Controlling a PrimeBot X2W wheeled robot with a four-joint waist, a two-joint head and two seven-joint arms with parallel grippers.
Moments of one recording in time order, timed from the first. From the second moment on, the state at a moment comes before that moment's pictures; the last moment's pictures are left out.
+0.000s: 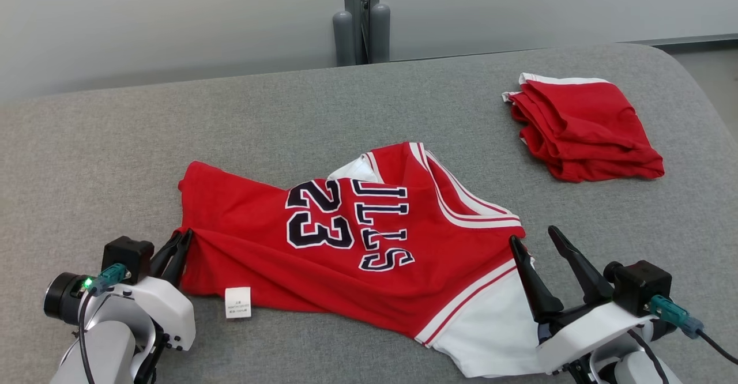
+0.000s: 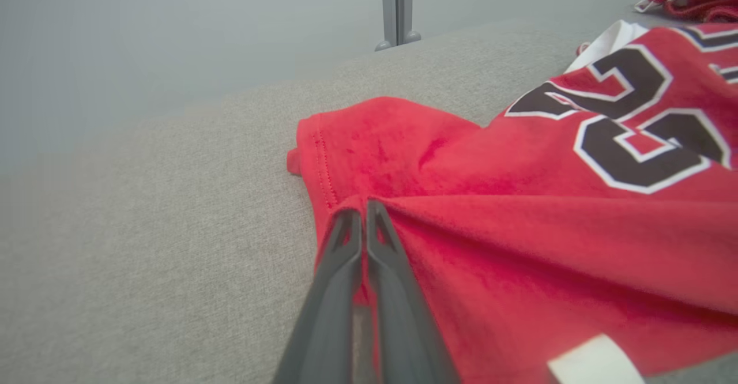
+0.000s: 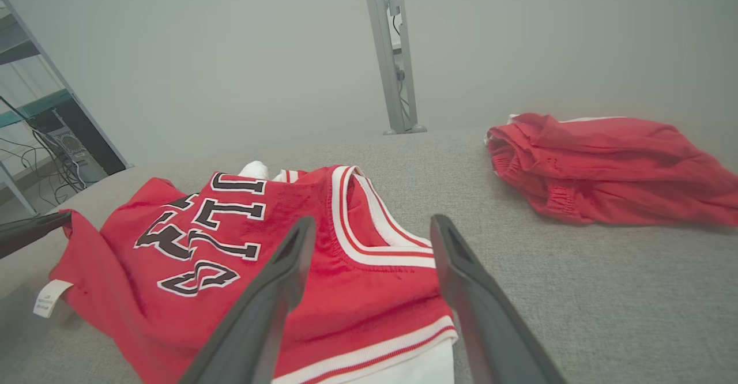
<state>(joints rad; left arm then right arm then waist) -0.44 0.33 -0.45 0.82 -0.40 -0.12 -0.26 -0.16 -0.14 0.29 0.28 0.40 0.13 -0.20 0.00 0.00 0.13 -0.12</state>
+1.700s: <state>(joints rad) 0.13 0.11 0.01 0.11 -0.12 -0.09 -0.26 -0.04 -0.11 0.09 0.25 0.29 0.13 -0.23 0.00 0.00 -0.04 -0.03</state>
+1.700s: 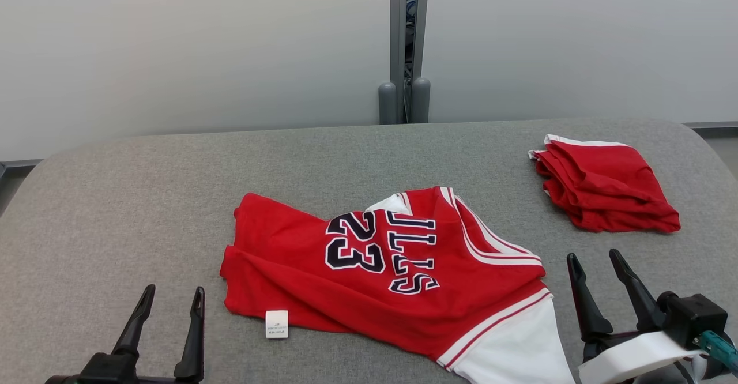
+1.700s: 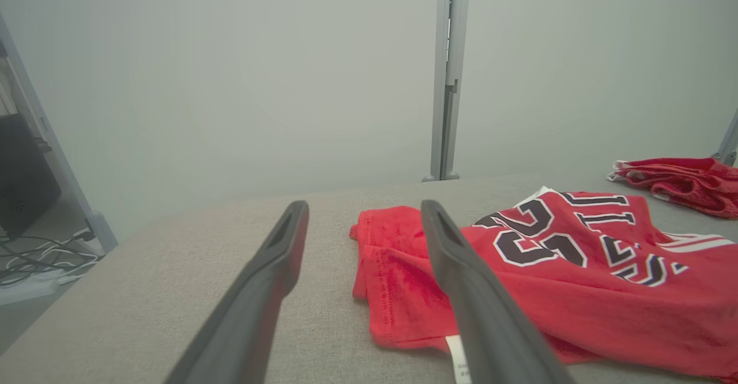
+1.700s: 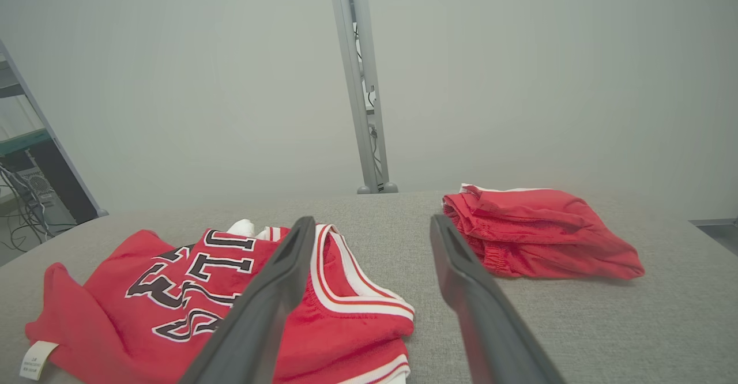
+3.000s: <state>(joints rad) 0.13 0.15 0.01 0.17 -0.11 -0.05 -0.25 -0.02 -0.08 0.07 0.23 0.26 0.13 -0.19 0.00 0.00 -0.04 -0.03</state>
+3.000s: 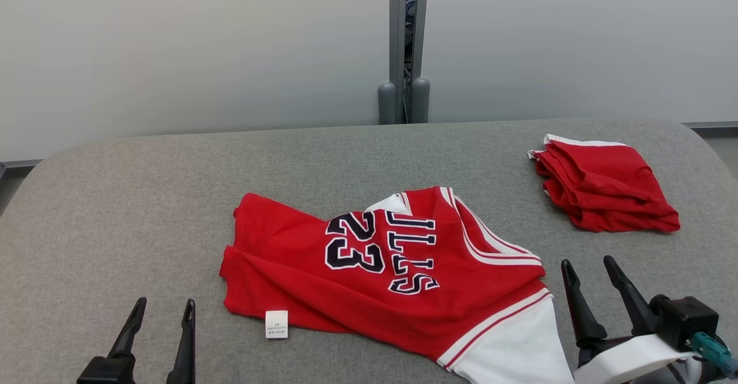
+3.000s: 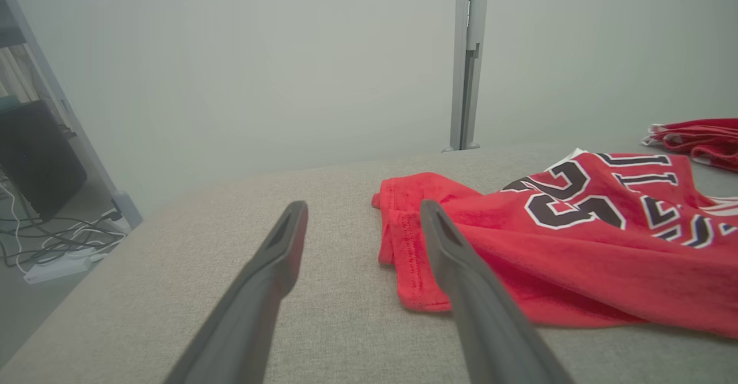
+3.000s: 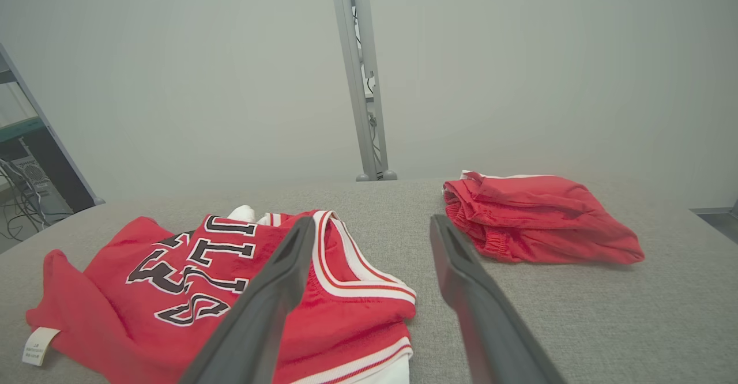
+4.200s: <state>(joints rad) 0.05 0.20 -0.14 0.33 -0.20 -0.12 -0.21 0.00 -0.15 0.15 0.26 0.30 0.13 0.01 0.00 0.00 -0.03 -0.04</state>
